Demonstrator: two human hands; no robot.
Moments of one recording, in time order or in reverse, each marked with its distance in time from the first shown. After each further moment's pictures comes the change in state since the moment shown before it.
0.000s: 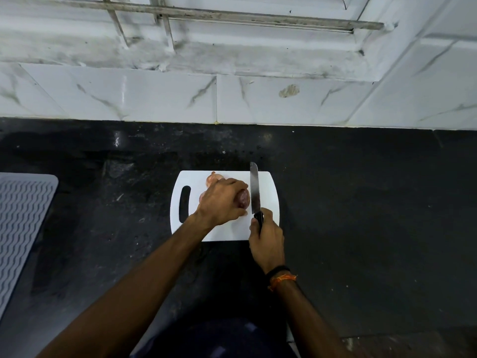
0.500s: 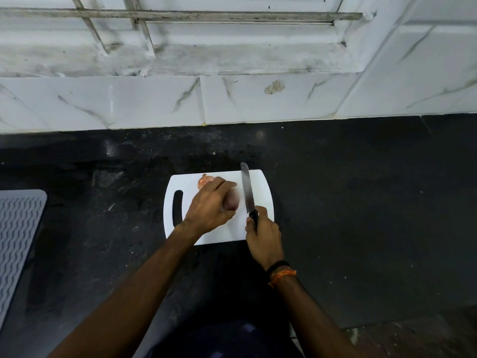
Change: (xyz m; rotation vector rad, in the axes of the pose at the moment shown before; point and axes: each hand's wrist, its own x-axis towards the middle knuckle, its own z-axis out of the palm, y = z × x) left_hand -0.014 -0.005 0.000 -0.096 0.084 0.048; right_hand 0.006 0.000 -0.007 -0.004 -0.075 0.061
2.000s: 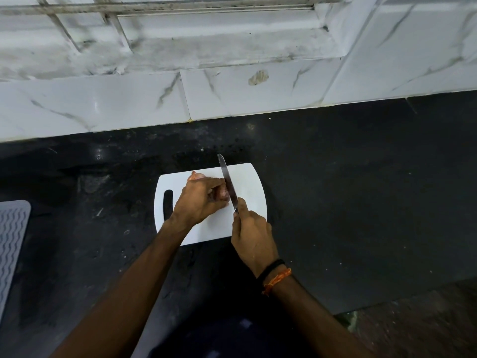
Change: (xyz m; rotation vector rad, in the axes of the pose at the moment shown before) left_hand 0.008 0.005 -0.014 -0.120 -0.001 -0.011; right_hand -0.024 -0.039 -0.022 -0.252 -0.090 -0.093
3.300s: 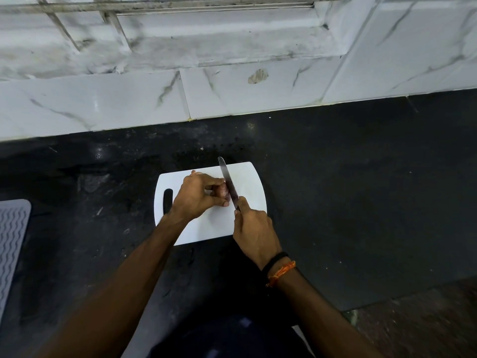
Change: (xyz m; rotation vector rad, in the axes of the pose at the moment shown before) left_hand 0.007 -0.001 -0.005 -0.170 -0.051 -0.088; right_hand 0.009 0.007 -0.001 0.000 -0.029 -0.036
